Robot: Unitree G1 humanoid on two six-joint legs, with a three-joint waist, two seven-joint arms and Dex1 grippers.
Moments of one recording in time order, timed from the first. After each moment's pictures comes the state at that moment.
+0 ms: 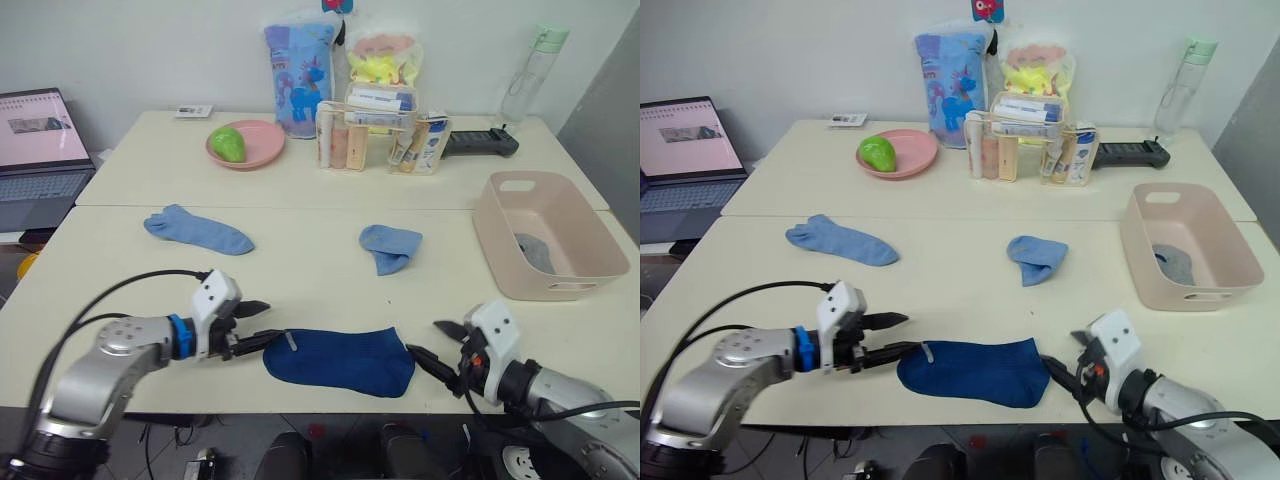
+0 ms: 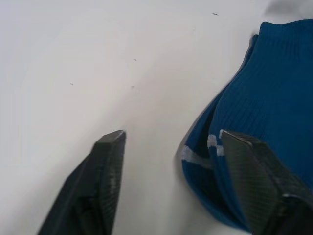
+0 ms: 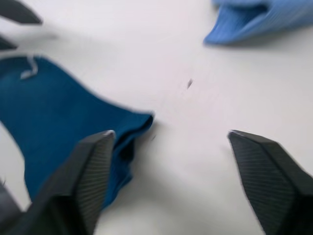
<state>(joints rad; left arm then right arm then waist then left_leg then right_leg) -0.04 0.87 0.11 -0.32 -0.48 0.57 -1.00 0.19 -0.55 -0.15 -0.88 0.63 0.92 0.39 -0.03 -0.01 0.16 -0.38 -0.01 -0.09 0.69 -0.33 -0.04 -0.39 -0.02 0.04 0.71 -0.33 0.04</state>
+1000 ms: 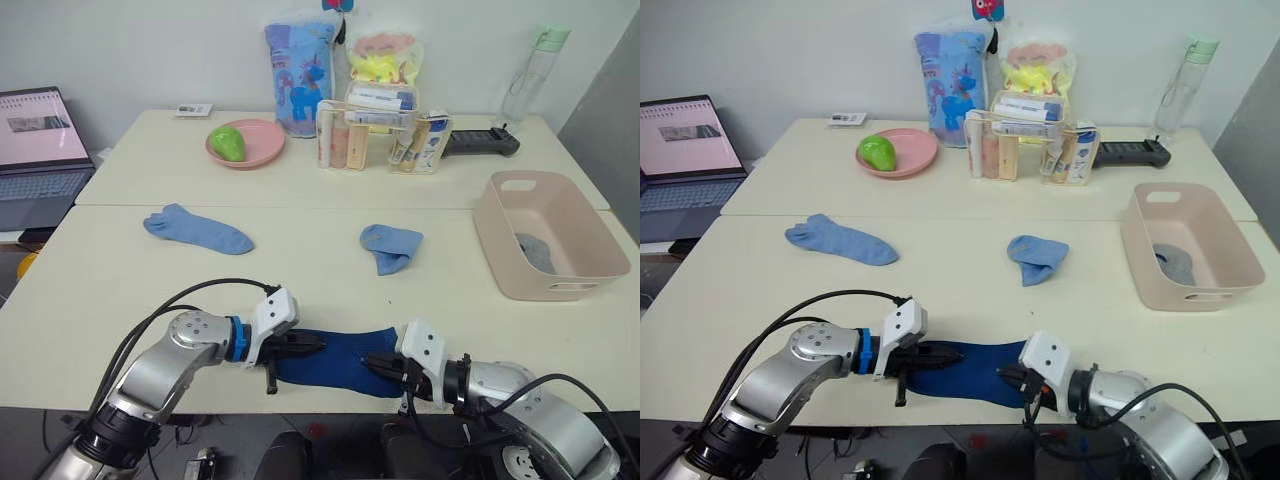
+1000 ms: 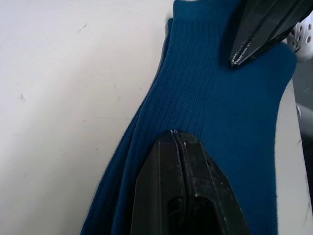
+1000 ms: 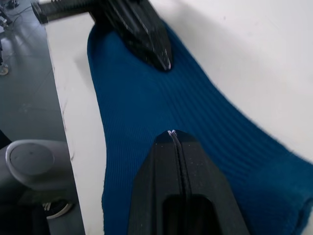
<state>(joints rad) -0.18 0.72 -0.25 -0.26 -0.33 0.51 -1.06 0.06 -0.64 0.37 -0.62 0.33 0.60 0.61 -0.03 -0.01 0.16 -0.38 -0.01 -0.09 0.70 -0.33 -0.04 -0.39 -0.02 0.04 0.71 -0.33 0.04</state>
